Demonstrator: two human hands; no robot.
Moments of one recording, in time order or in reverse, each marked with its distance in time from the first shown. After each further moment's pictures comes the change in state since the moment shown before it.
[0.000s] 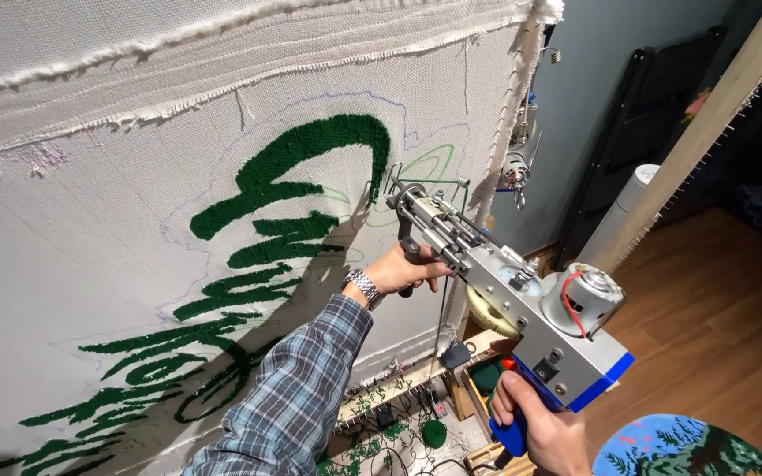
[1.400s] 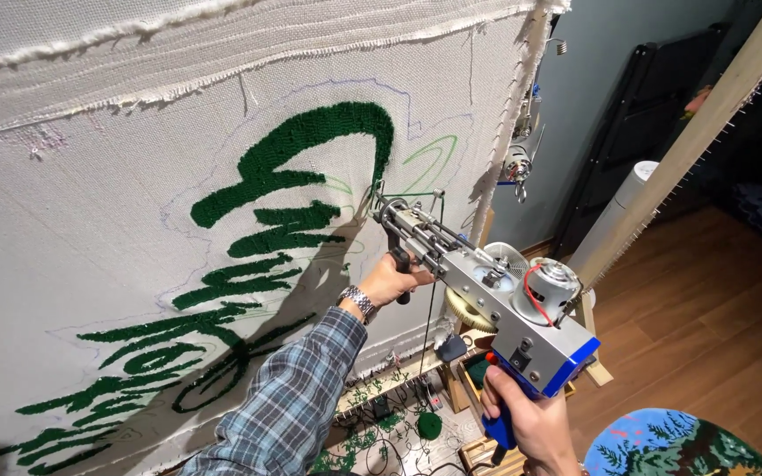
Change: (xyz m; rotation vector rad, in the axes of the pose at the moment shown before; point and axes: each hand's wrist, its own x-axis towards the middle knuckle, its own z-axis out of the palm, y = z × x) left_hand -0.014 -0.056 0.010 -0.179 0.353 -0.337; right_hand -0.001 0.013 0.002 -0.046 0.028 0.044
